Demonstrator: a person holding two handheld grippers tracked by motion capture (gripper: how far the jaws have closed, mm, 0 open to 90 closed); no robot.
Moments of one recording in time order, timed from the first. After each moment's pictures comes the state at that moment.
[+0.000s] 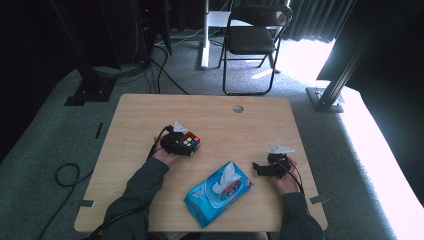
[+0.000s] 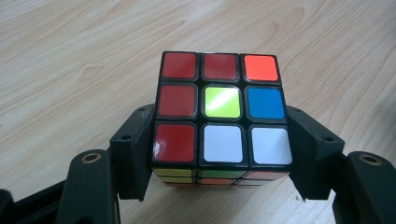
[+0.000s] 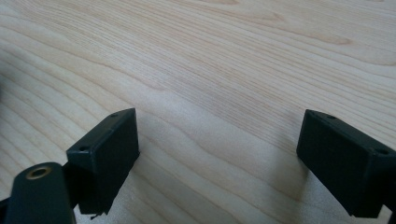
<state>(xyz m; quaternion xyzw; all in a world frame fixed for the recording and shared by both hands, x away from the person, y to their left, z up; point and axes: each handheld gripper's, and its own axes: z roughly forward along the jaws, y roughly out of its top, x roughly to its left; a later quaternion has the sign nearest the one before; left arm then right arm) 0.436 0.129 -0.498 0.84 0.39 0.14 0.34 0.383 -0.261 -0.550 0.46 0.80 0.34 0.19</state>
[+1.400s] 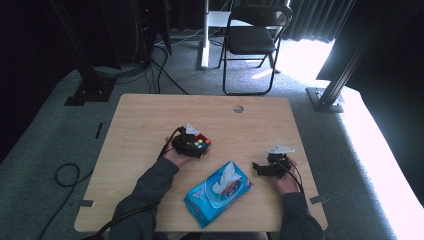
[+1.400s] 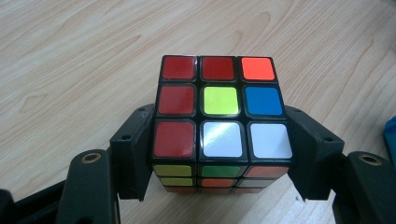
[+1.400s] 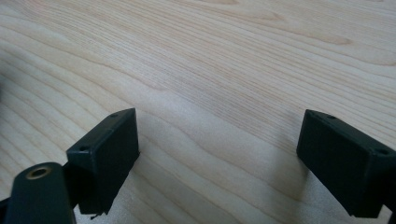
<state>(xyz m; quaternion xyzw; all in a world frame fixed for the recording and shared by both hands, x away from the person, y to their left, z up) 0.436 0.092 -0.503 0.85 0.36 0.14 0.35 0.383 -0.261 -0.550 0.46 0.80 0.34 0.19</state>
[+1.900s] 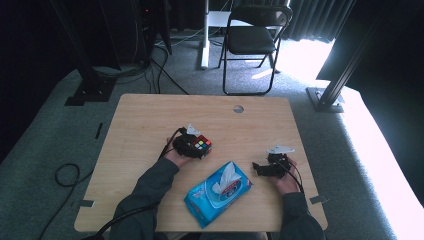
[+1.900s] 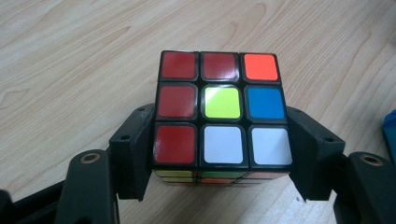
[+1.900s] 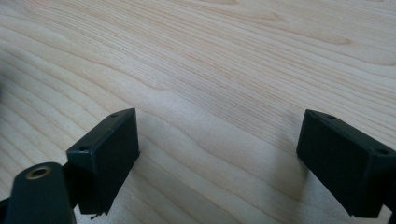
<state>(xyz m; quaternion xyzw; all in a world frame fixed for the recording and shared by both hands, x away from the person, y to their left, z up) 0.438 0.093 -0.509 0.86 0.36 0.12 0.35 0.383 -0.261 -0.550 0.46 0.80 0.34 0.19</state>
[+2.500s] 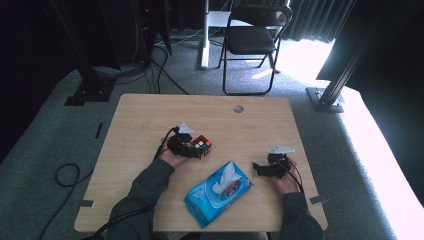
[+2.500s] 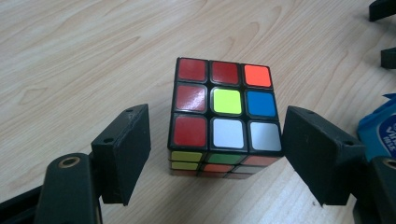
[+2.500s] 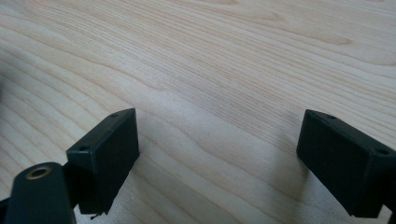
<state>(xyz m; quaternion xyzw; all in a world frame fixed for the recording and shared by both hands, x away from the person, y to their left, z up) 0.431 0.112 -0.498 0.84 0.36 0.11 0.38 0.383 -0.261 -0.550 0.46 0.80 0.34 0.19</state>
